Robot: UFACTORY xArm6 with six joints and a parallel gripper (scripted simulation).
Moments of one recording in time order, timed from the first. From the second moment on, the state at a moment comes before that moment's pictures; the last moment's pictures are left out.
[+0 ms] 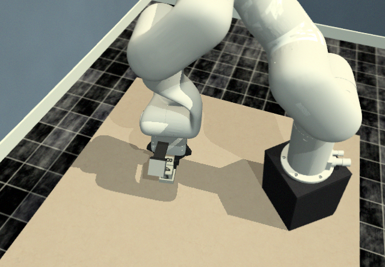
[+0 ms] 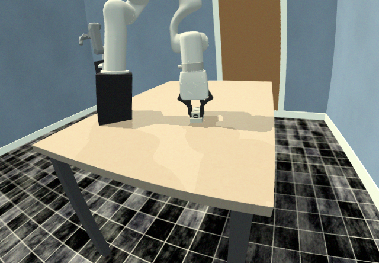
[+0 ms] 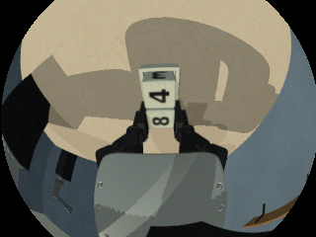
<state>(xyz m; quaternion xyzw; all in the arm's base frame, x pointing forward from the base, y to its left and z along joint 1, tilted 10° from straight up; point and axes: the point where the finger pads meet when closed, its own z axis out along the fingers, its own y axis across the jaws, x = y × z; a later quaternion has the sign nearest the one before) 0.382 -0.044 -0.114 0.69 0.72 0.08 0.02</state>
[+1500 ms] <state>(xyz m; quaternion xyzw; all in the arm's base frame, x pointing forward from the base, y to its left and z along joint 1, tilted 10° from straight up) 0.372 -0.051 -0.042 0.69 0.72 0.09 0.03</state>
